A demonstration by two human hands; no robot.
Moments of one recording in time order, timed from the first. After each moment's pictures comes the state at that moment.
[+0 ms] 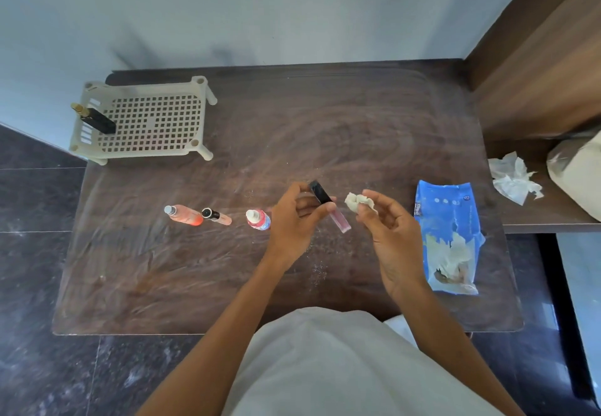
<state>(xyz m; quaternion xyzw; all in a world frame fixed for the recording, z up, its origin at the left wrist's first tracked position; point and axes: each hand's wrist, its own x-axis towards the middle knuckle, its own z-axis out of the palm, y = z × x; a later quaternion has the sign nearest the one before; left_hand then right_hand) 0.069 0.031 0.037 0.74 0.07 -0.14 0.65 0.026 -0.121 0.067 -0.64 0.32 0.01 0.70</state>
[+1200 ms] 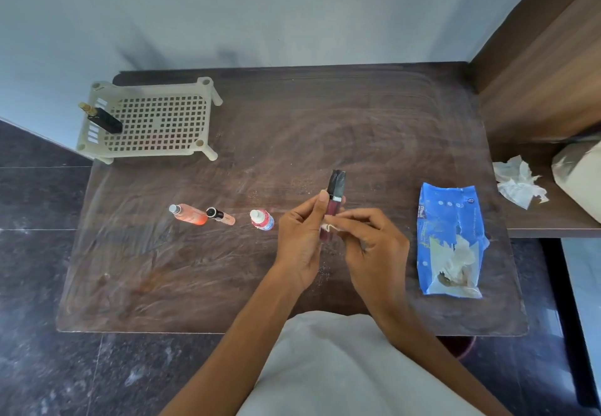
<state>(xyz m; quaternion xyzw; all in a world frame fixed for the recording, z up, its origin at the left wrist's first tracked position) 0.050 0.015 0.072 0.51 0.27 -0.20 0.79 0.008 -0.092 0.076 -0.88 0.03 -0.15 0.44</state>
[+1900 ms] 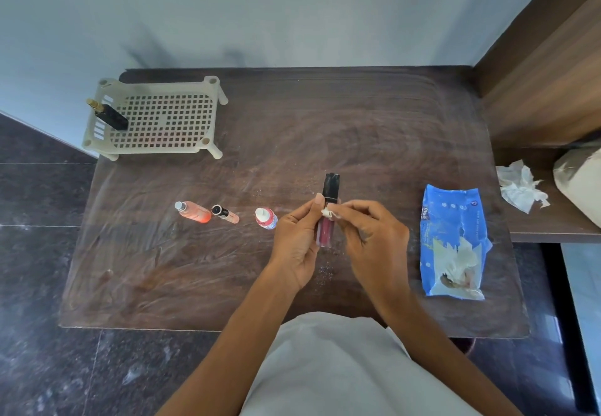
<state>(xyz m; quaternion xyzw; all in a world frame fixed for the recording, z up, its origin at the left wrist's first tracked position) 0.049 0.029 0.078 0.45 0.32 -0.21 0.81 0.019 -0.089 0.079 -0.90 0.01 -0.12 0.41</state>
